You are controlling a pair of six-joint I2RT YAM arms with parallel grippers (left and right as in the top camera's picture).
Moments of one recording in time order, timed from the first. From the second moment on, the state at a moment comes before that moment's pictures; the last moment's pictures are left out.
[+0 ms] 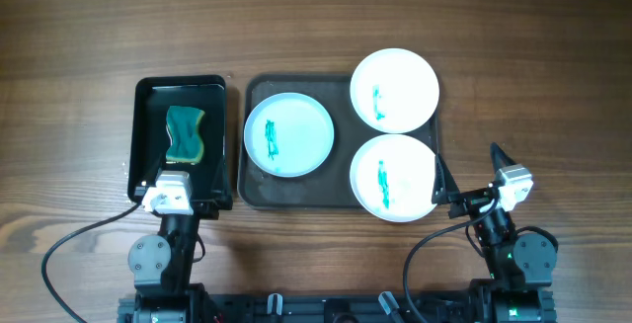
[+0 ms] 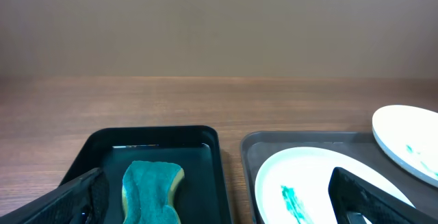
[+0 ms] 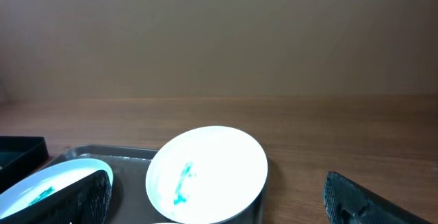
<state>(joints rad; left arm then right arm) 0.03 0.01 0.01 -0.07 0.10 -0.04 -0.01 0.01 0.01 0.02 -0.23 0.11</state>
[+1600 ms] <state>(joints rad) 0.03 0.61 0.83 -0.72 0.10 -0.07 -0.01 0.80 0.85 -0.57 -0.30 0.10</state>
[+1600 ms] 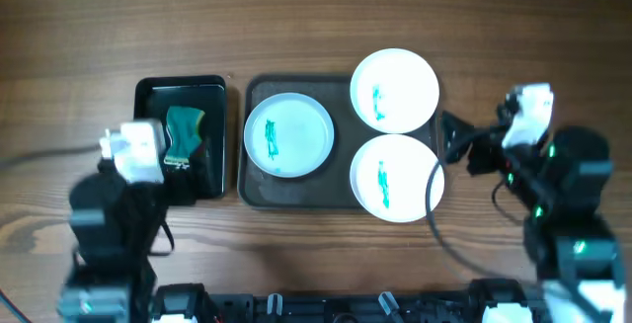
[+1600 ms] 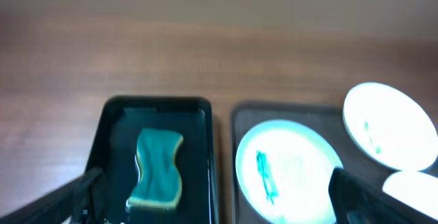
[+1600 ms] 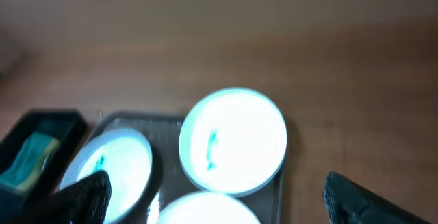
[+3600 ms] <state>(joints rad) 0.17 1.67 1.29 -1.07 -0.11 -0.32 0.46 2.07 1.37 -0.63 -0.34 0.29</state>
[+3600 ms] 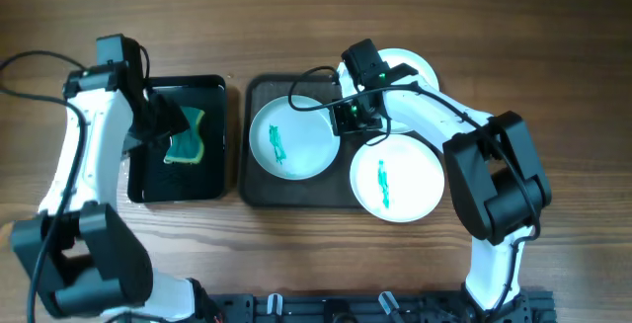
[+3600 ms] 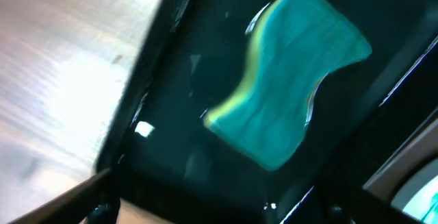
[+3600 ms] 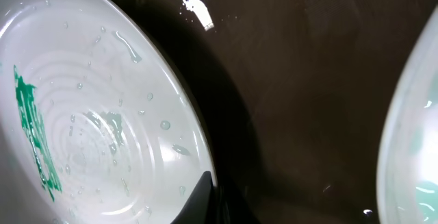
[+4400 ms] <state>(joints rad) 0.17 1.95 1.36 -1.02 0.07 -0.02 0.46 2.07 1.38 -0.64 -0.33 0.29</state>
